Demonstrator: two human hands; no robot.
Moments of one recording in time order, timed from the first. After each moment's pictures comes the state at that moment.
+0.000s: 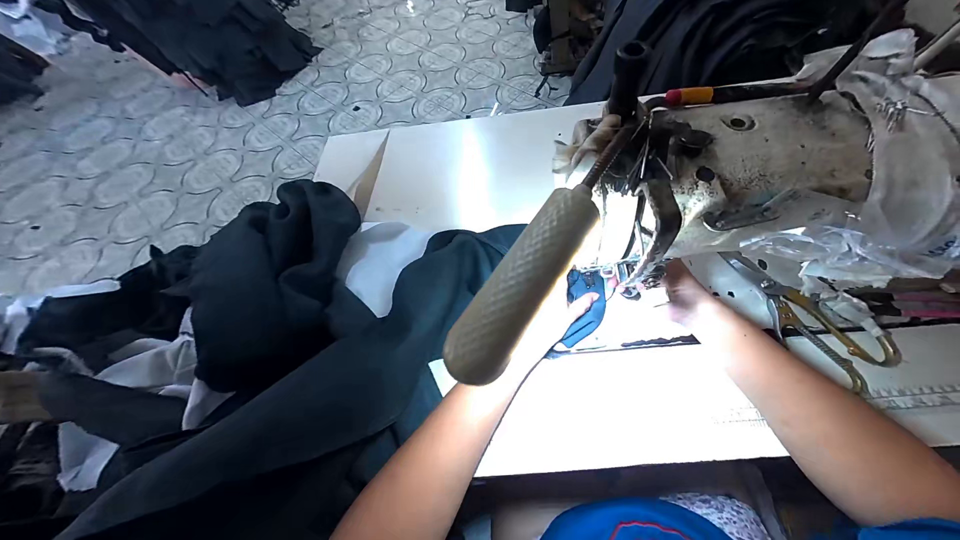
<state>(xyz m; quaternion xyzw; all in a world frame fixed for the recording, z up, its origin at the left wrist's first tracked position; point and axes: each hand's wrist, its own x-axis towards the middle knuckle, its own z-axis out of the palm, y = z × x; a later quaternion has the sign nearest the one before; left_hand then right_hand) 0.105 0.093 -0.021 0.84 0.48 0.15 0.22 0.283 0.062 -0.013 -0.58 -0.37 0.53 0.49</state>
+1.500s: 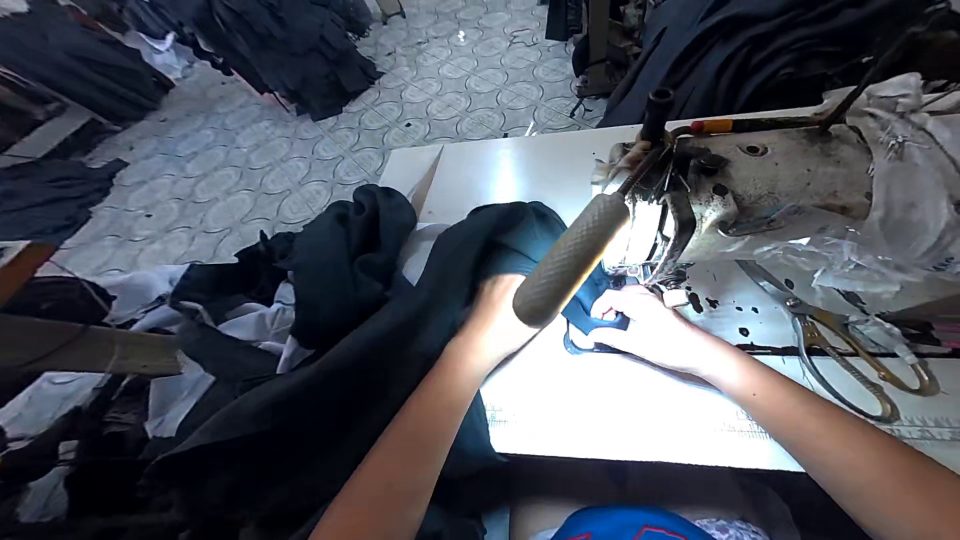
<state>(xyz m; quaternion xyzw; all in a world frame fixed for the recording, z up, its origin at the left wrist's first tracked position) 0.026 0.098 0.006 0.85 0.49 0.11 0.14 0.259 0.044 -0.002 -0.45 -0.78 0.35 0.26</state>
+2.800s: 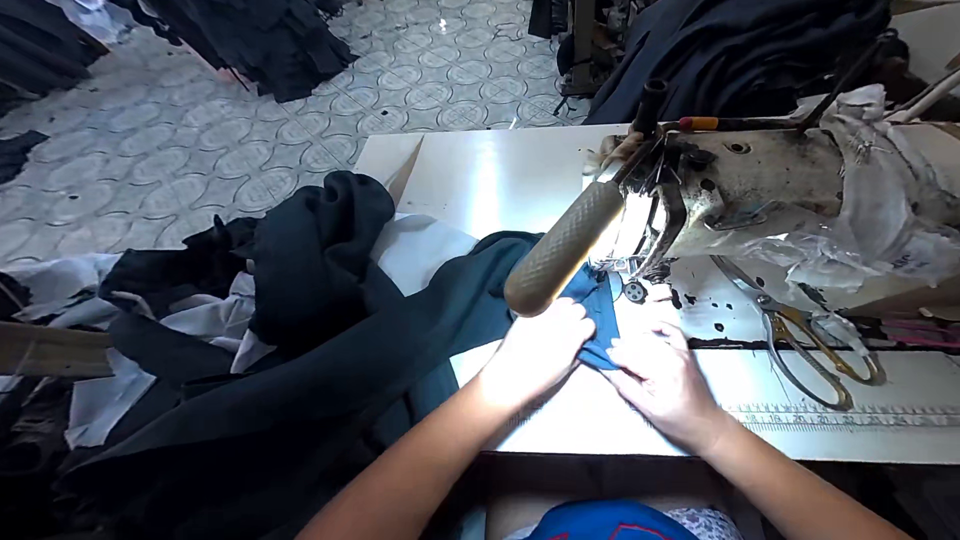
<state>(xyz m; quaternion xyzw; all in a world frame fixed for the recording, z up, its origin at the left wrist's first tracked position) 0.071 0.052 -0.016 0.95 0.28 0.13 0.04 0.263 -0.027 -0.055 -0.50 -0.77 0.04 0.38</state>
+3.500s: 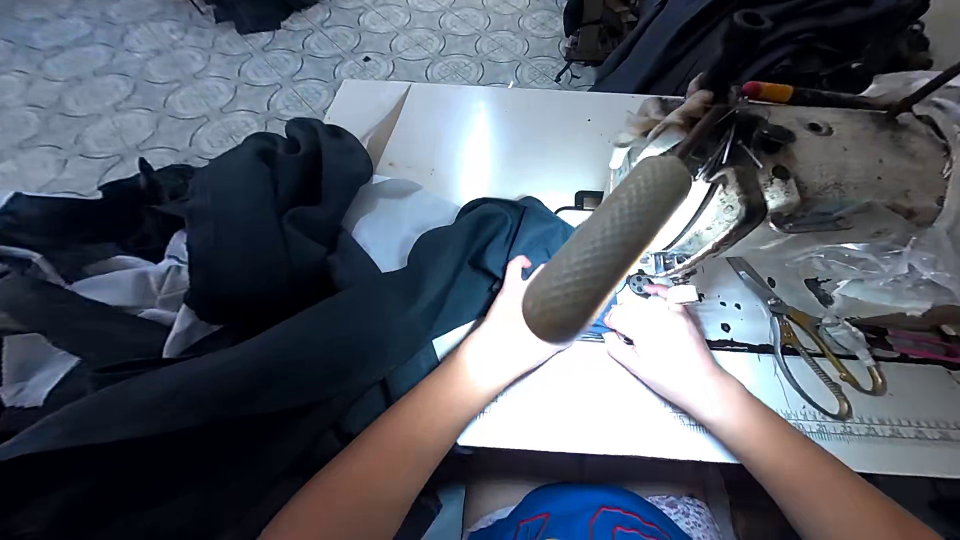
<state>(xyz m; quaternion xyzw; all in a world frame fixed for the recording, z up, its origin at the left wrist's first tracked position) 0.060 0.077 -0.012 0.92 0.35 0.03 0.16 0.264 0.011 -0.027 -0.53 -0.83 0.04 0.19</state>
